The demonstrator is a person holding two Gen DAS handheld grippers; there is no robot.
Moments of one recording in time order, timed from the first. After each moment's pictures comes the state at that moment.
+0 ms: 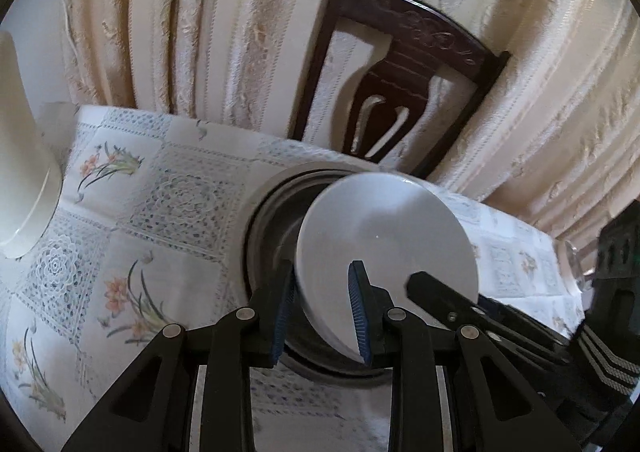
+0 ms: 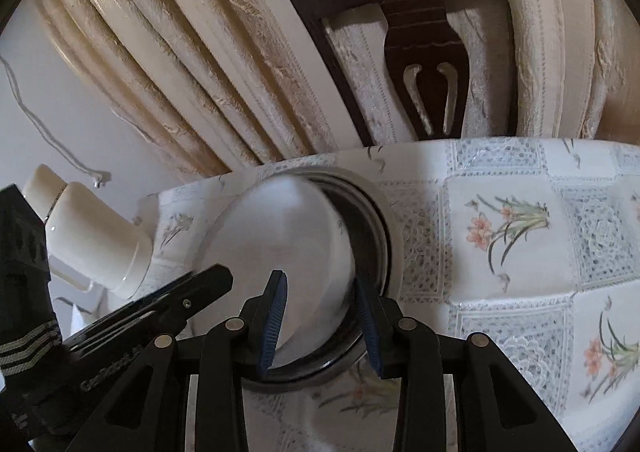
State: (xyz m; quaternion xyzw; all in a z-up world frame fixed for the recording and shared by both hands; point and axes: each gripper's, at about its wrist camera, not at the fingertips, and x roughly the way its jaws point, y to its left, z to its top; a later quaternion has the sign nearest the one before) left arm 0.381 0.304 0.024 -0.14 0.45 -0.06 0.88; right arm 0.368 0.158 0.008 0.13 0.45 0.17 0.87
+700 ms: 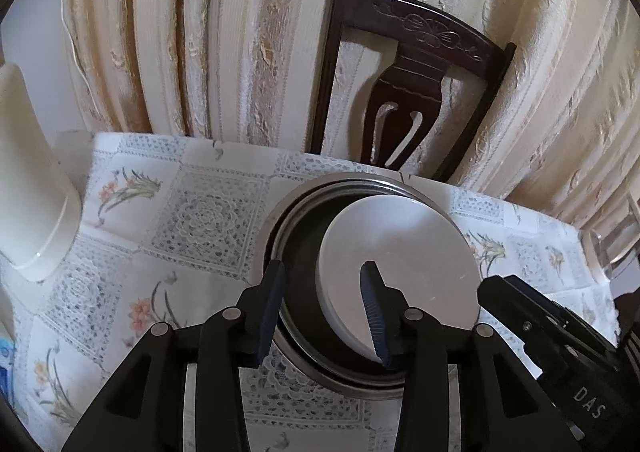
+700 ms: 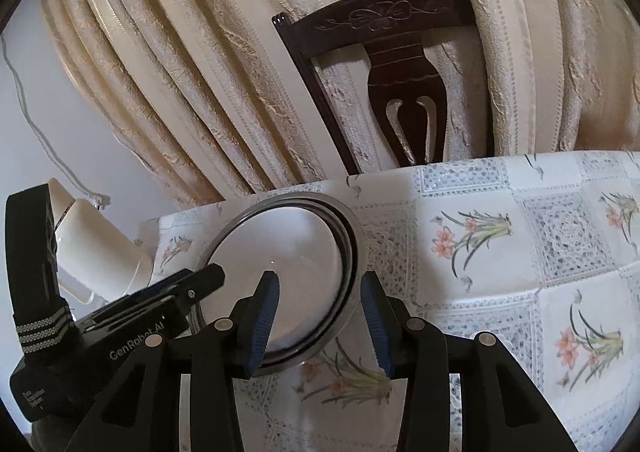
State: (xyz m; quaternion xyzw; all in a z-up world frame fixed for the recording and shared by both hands) left arm 0.377 0.297 0.026 -0.08 0.42 -0.03 0.90; right arm 0.341 0.138 0.020 0.14 0.40 0.15 0.89
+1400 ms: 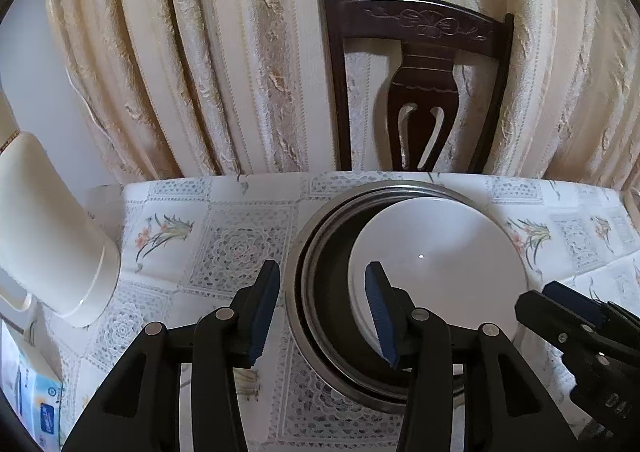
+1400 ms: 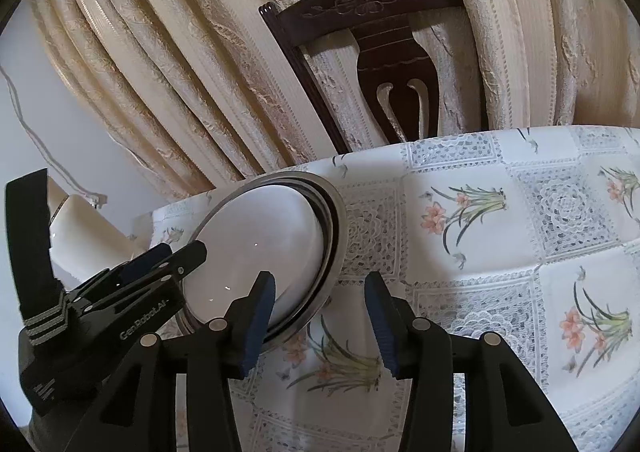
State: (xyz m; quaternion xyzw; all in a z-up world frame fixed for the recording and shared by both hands) left arm 0.380 0.286 0.022 0.02 0.40 0.01 0.92; right arm 0.337 0.131 0.005 0.16 0.41 0.15 0.88
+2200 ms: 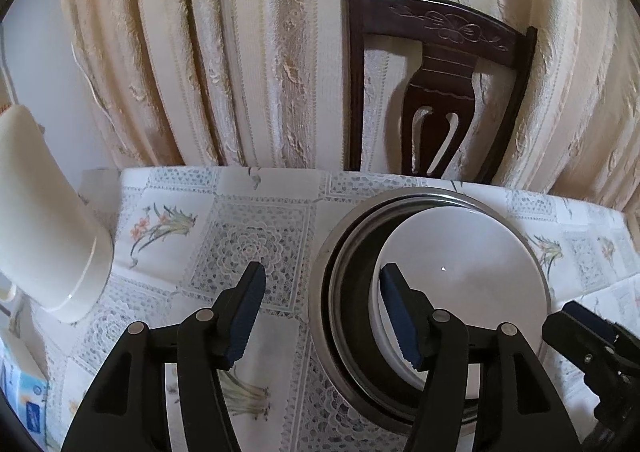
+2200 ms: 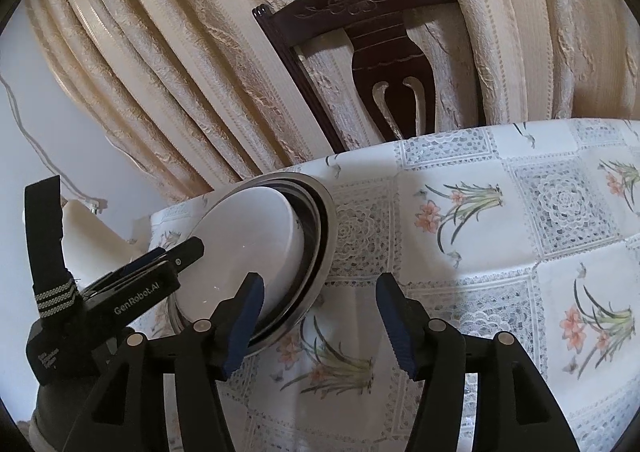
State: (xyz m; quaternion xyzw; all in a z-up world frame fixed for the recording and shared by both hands) left arm 0.393 0.309 0.012 -0.02 0.40 0.02 0.92; right arm 0.338 0.123 0.004 0.17 0.41 0.15 0.88
